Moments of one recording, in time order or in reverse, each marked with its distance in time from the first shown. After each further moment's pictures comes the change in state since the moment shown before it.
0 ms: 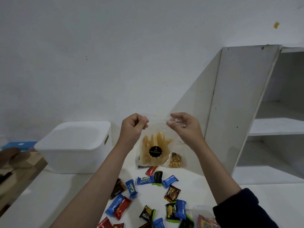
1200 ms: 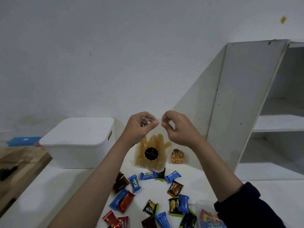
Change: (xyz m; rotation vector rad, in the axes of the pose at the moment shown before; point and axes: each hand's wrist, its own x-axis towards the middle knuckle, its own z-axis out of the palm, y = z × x) left_hand -0.010 0.012 -0.011 0.123 -0.241 0.047; right_hand -0.012 -0.031 0.021 -0.489 -0.275 -0.340
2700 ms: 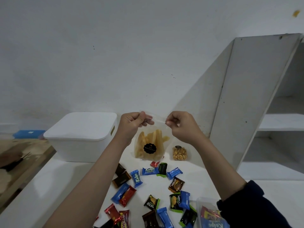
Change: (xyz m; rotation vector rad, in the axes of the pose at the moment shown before) left_hand -0.008 -0.013 -0.015 -0.121 0.125 -0.101; right_hand 0.000 0.010 0.008 0.163 -0.011 0.262
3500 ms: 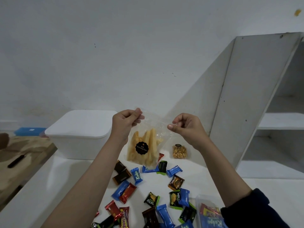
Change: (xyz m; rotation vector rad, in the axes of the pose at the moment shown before) left_hand -0.005 -0.001 -0.009 -0.184 0.219 -0.107; right_hand -0.017 0.017 -0.003 0.461 0.001 0.080
